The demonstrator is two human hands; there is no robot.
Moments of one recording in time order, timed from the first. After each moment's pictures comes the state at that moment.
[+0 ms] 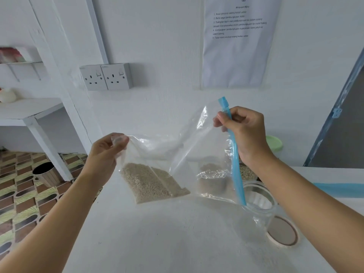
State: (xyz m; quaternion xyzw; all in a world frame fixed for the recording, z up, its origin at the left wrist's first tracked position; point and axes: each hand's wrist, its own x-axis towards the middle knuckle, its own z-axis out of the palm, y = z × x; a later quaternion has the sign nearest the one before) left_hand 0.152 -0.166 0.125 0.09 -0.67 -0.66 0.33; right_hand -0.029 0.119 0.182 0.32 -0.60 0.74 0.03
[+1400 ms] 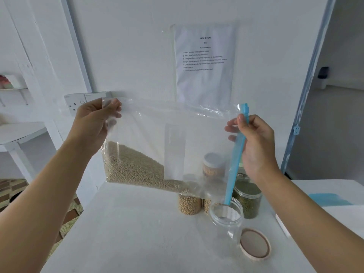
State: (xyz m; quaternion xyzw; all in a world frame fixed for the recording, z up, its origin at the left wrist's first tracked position) left_hand 0.108 -0.103 0.269 0.04 -0.66 -0.63 0.40; right_hand -0.037 0.205 0.211 0.25 -0.52 0.81 0.06
